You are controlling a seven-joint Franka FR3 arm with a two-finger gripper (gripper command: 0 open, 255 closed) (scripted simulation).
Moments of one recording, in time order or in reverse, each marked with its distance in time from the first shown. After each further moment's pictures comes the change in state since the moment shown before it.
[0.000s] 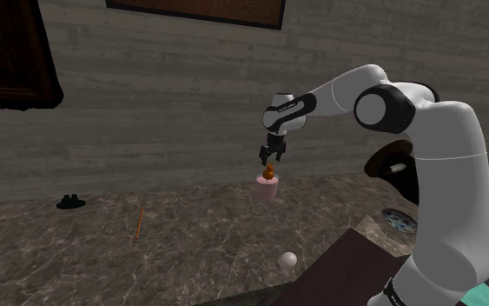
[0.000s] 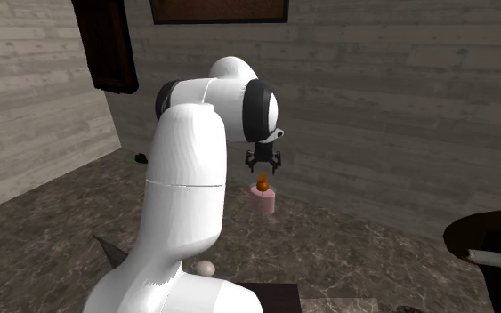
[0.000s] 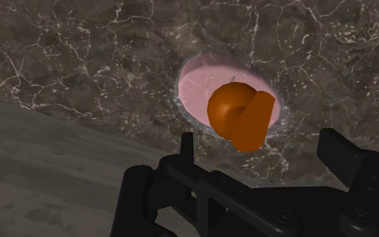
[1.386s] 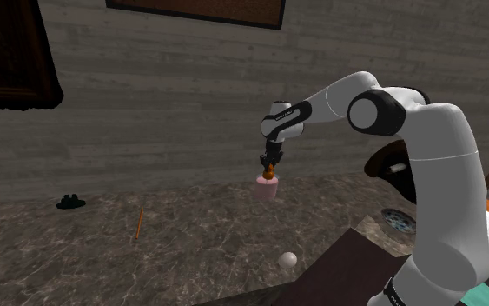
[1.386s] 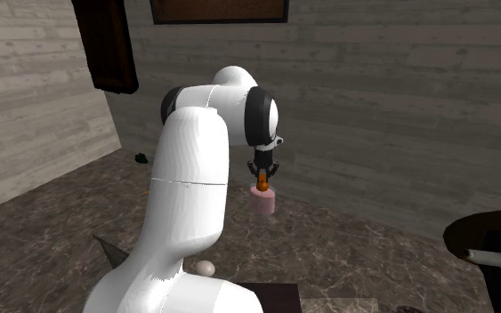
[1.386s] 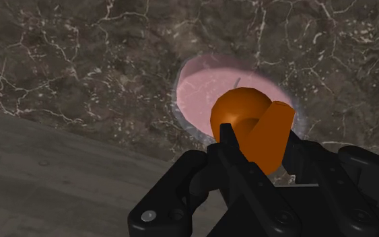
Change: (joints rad) arm -0.002 0.058 0.004 -0.005 0.006 0.064 -0.003
